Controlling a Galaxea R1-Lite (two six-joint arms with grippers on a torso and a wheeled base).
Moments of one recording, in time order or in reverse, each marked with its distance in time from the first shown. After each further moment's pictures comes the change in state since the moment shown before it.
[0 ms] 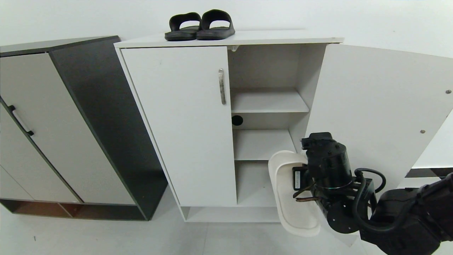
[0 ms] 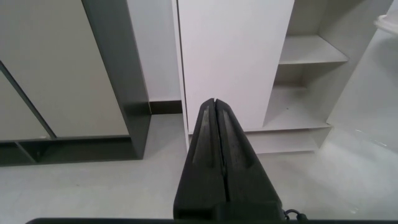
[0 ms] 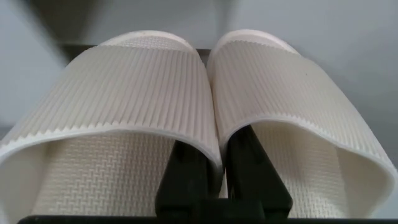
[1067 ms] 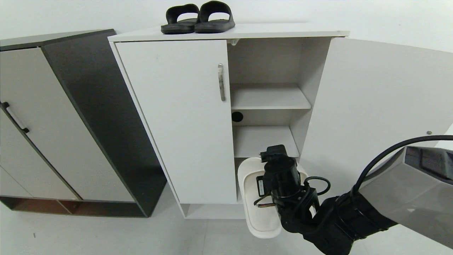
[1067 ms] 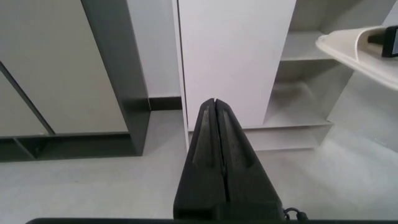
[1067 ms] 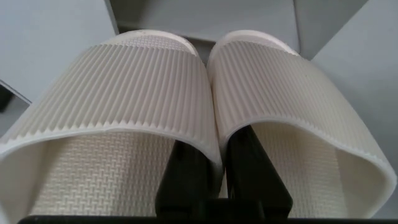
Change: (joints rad) left arm 0.000 0.001 0.000 0.000 0.001 -0.002; right arm 0.051 0.292 -0.177 -0.165 0.046 -0.080
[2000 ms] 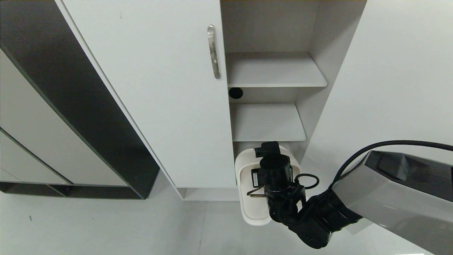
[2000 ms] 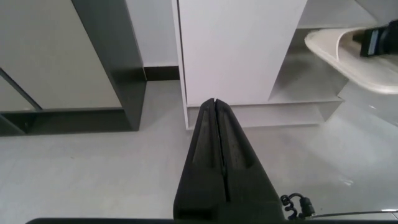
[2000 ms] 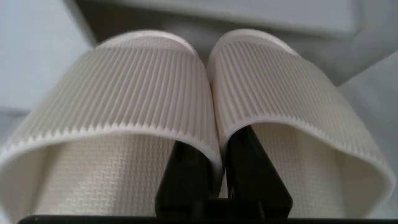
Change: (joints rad) left arm 0.000 0.000 0.000 0.000 0.000 0.000; right arm -0.025 0.116 -0.103 -0.162 -0.032 -0.094
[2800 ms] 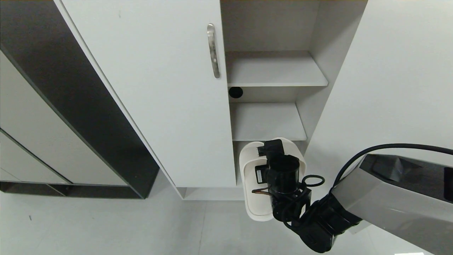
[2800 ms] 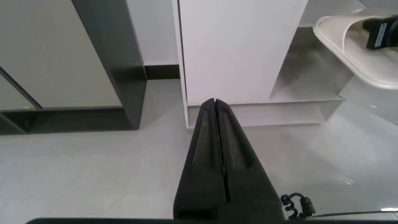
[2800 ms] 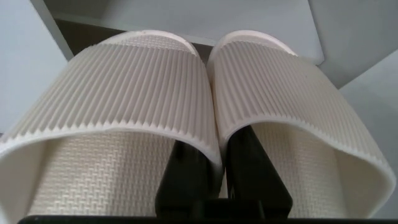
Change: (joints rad) left arm 0.000 0.000 0.000 0.000 0.003 -0.001; right arm -0.016 0.013 0.050 -0.193 -0.020 -0.131
